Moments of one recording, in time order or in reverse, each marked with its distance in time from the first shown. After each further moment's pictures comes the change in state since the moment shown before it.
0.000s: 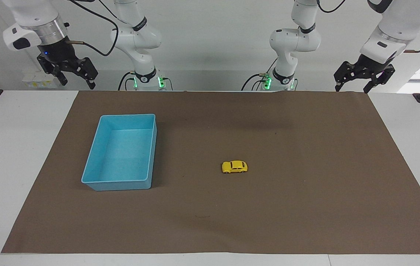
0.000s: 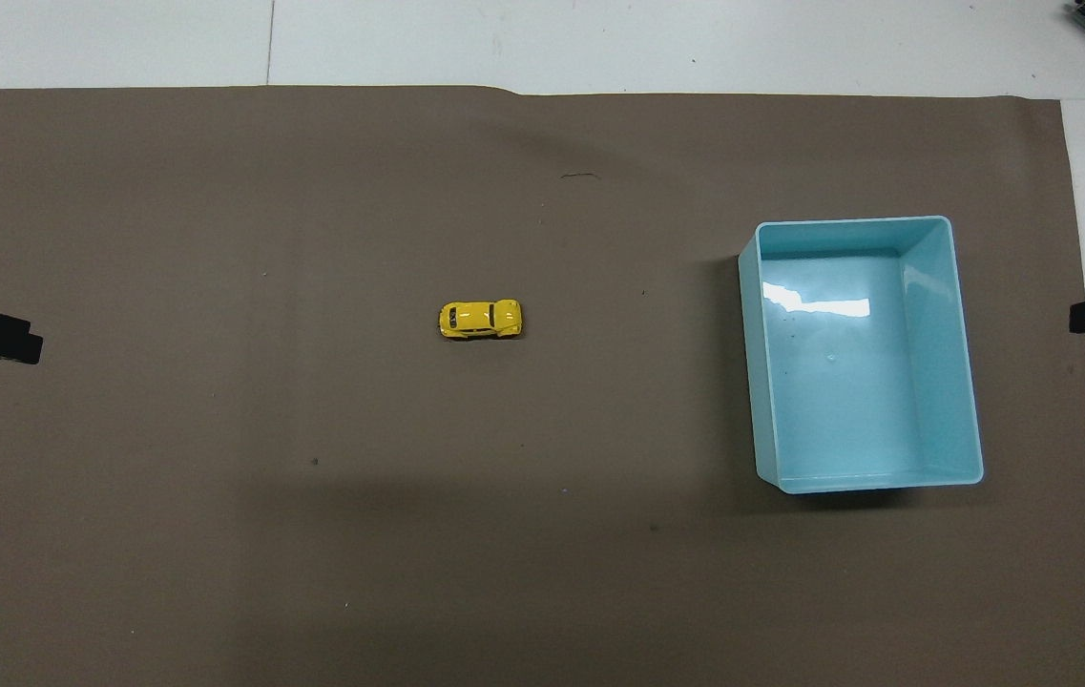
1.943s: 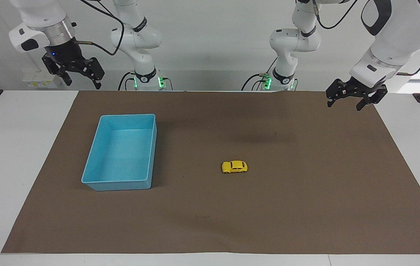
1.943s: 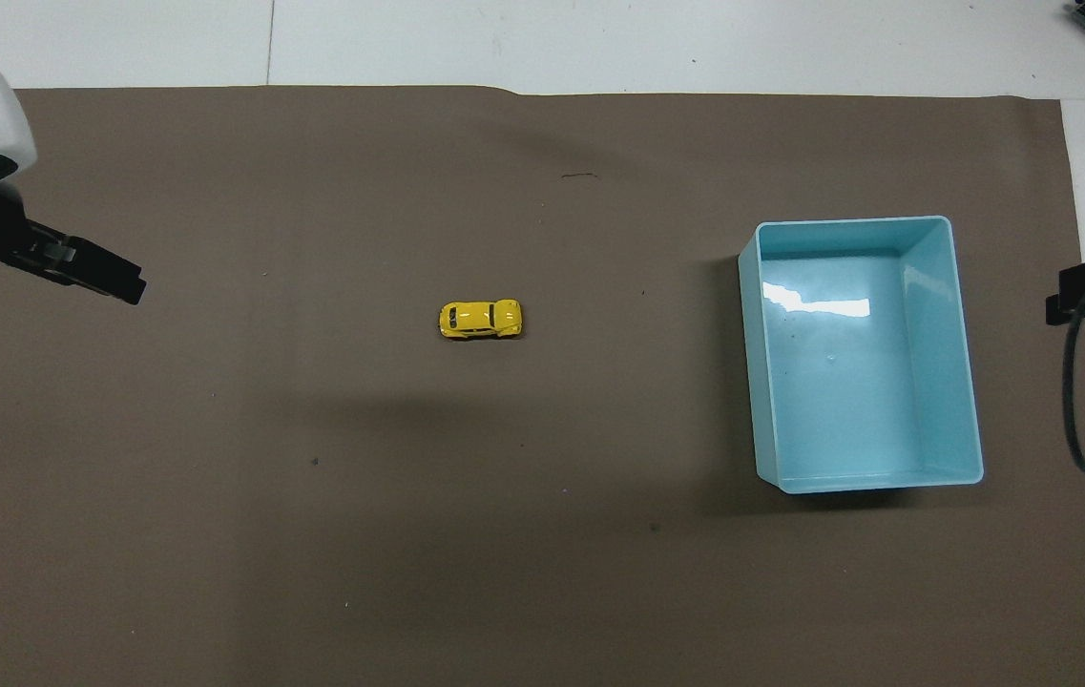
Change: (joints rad) left arm -0.006 0.228 -0.076 0.175 -0.035 0.028 0.197; right arm 0.038 0.054 0.008 0.091 -0.017 -0.064 0.002
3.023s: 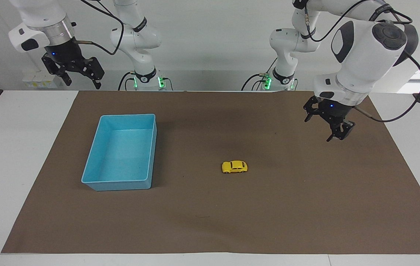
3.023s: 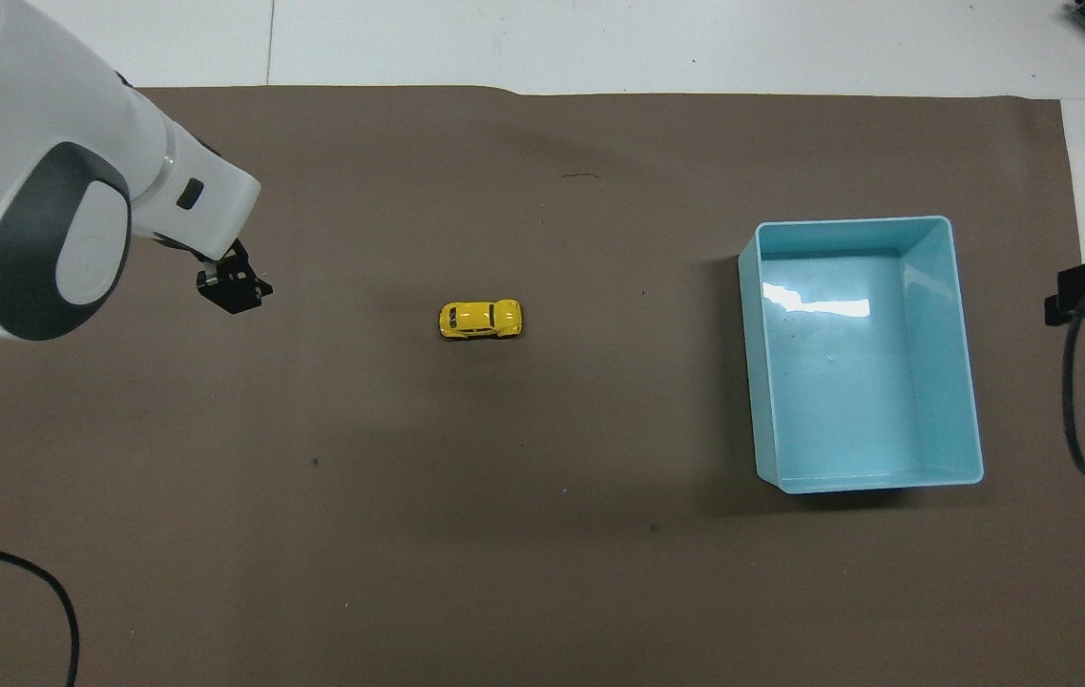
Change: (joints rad) left arm -0.111 0.136 -0.026 -0.078 -0.001 0.266 0.795; right arm 0.000 0.000 0.001 0.000 0.000 0.000 -0.012
